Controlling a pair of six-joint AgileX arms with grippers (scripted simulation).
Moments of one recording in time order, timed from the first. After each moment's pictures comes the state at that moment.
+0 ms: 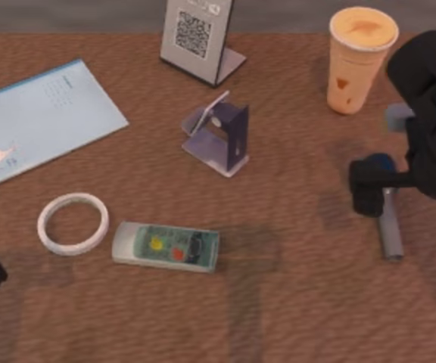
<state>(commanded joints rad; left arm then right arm) 0.00 0.00 0.00 0.00 0.00 0.00 0.39 1.70 1.19 -0.93 0.12 0.42</state>
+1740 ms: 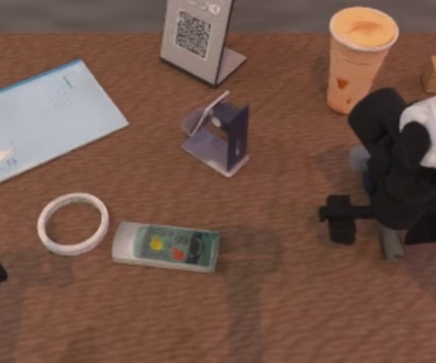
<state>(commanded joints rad) 0.00 0.00 0.00 0.00 0.00 0.00 0.39 2.00 1.10 -0.61 0.12 0.42</state>
